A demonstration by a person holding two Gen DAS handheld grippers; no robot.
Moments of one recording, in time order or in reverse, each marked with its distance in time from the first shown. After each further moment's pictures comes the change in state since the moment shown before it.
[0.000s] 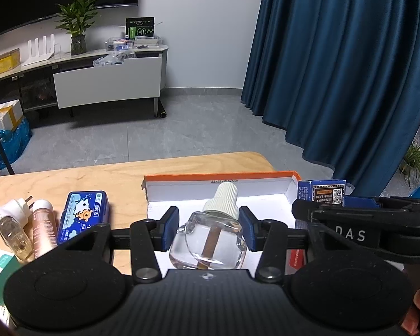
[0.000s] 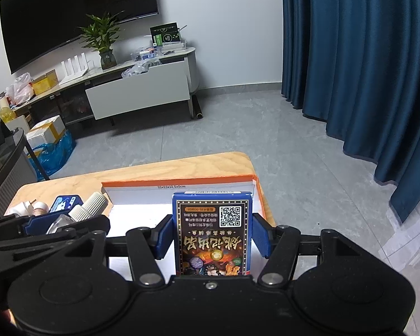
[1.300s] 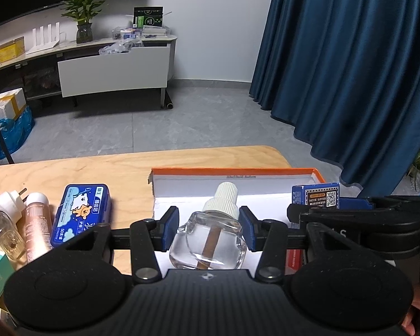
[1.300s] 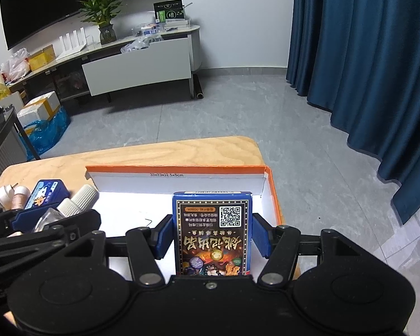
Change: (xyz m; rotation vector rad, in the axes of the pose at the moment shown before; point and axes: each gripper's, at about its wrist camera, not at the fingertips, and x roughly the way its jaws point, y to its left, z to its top) left arm 0.021 0.010 -0.003 -0.033 0.029 0.022; right arm 0.049 0.011 0.008 -0.059 0.092 -0.025
